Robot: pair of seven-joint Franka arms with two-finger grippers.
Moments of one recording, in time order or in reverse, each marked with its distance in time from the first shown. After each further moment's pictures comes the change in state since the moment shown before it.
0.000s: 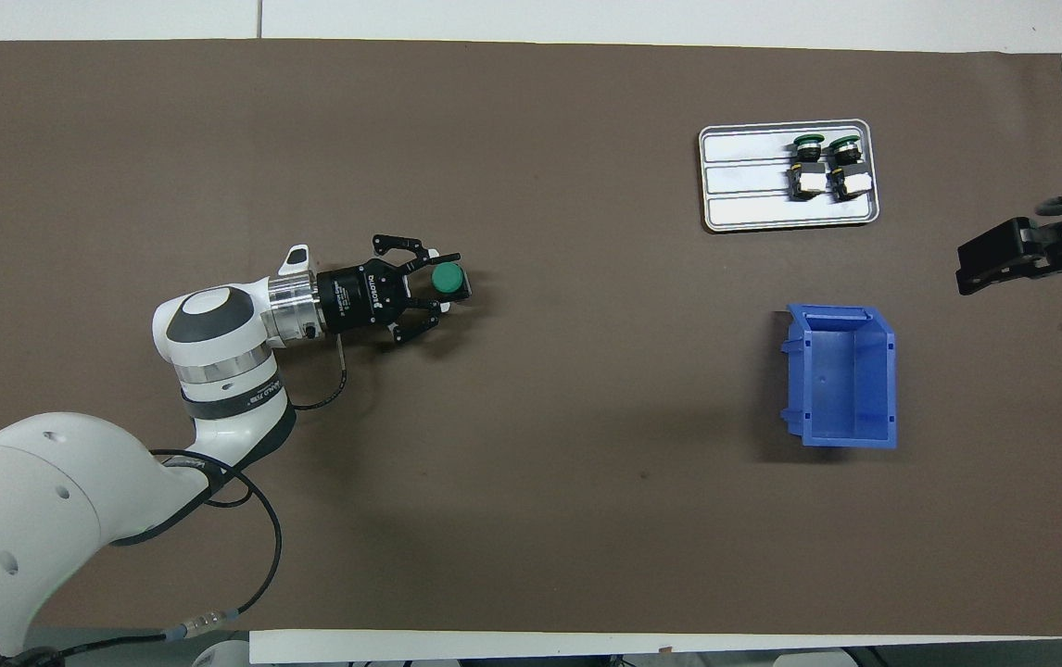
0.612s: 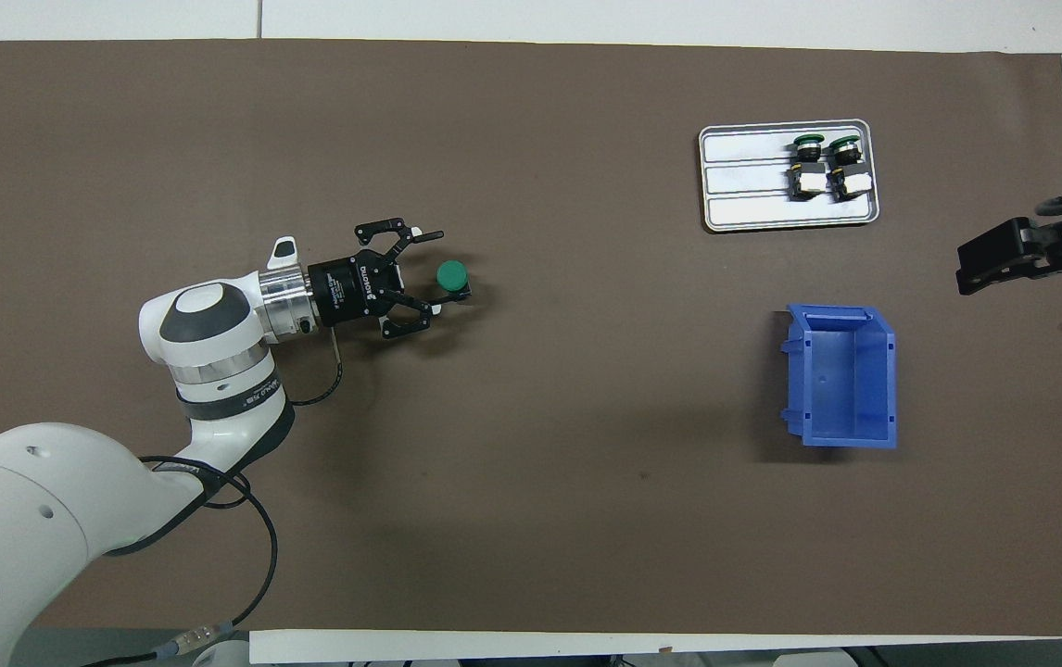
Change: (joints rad) left arm -0.010 -0.052 -0.003 0.000 0.000 0.102 -0.001; right arm 0.000 0.000 0.000 0.000 0.000 0.000 0.000
